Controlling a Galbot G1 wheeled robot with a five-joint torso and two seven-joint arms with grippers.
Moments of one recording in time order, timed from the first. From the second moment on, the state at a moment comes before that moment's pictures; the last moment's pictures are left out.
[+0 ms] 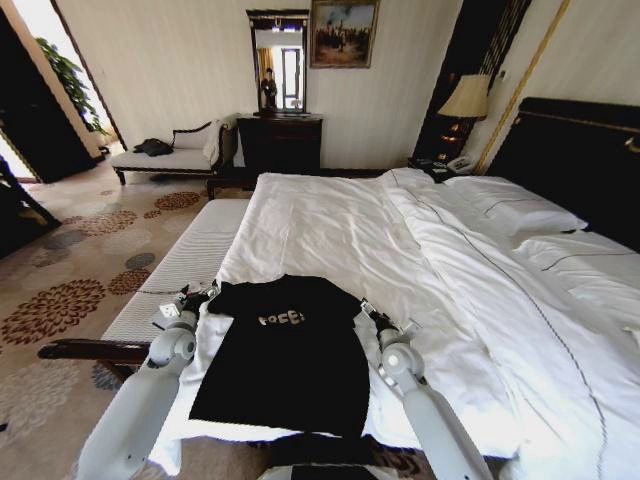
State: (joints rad) left arm 1.07 -1.04 -0.46 -1.67 -0.81 0.26 -0.29; right arm -1.11 1.29 0.37 1.70 1.09 -0.17 0.48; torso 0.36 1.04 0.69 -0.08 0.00
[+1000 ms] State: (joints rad) left arm 1.28 -1.09 -0.72 -1.91 -0.89 0.25 -0.32; right arm -1.05 1.31 0.31 1.58 1.07 -0.16 0.36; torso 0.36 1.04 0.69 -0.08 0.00
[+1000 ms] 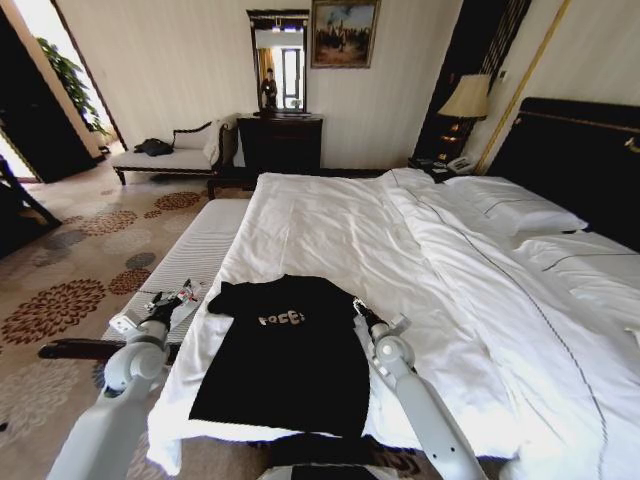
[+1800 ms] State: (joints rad) left arm 1.30 -1.12 -0.72 -1.91 -0.86 0.25 -0.34; right arm -1.04 1.27 0.31 1.60 1.04 -0.14 0.33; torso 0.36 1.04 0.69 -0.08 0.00
